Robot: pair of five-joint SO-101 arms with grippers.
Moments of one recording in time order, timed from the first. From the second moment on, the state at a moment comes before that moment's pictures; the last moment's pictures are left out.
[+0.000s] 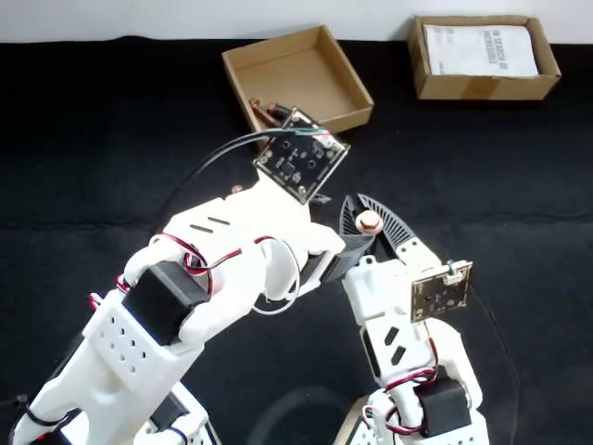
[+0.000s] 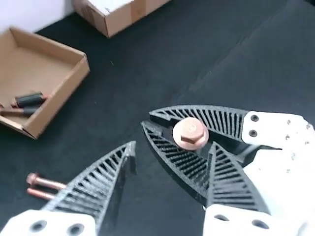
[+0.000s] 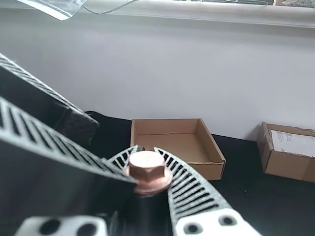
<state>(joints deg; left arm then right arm) 37.8 -42.1 16.5 65.9 3.8 -20.7 -104.1 79.2 30.1 1.2</state>
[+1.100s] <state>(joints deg) 5.9 -53.3 17.2 79.1 3.9 -16.8 -92.0 73.5 19.9 8.6</state>
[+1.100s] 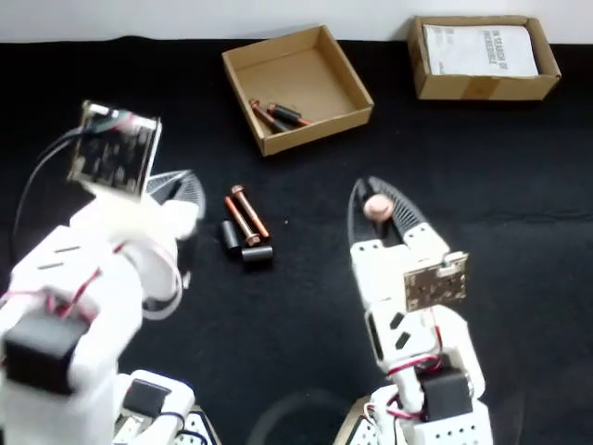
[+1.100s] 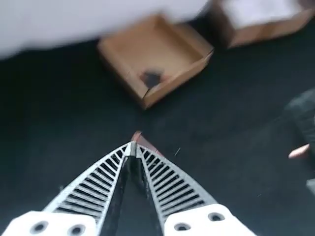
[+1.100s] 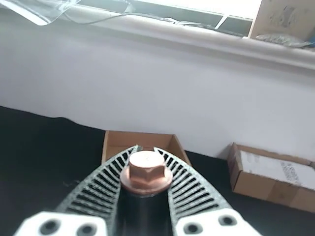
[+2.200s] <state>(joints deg) -20.5 -70.4 96.0 12.6 4.1 -13.8 51.3 -49.5 11.1 12.6</state>
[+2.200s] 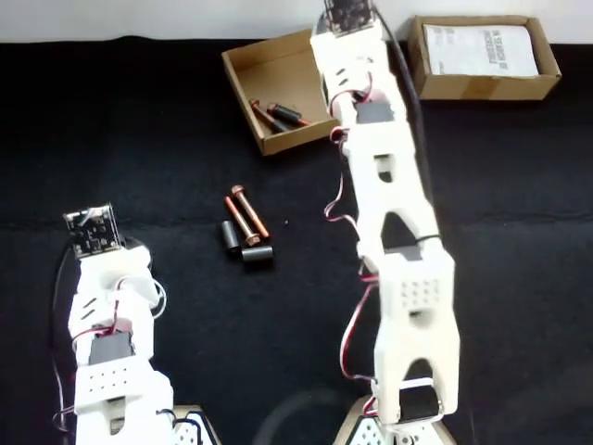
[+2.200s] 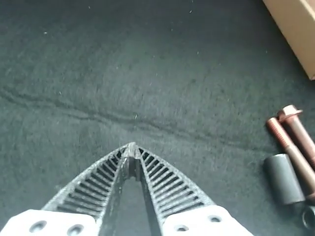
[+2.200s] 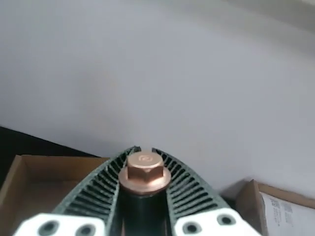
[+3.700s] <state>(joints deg) -24.5 -73.9 96.3 18.8 4.1 -23.4 59.7 -94.2 80.0 -21.8</state>
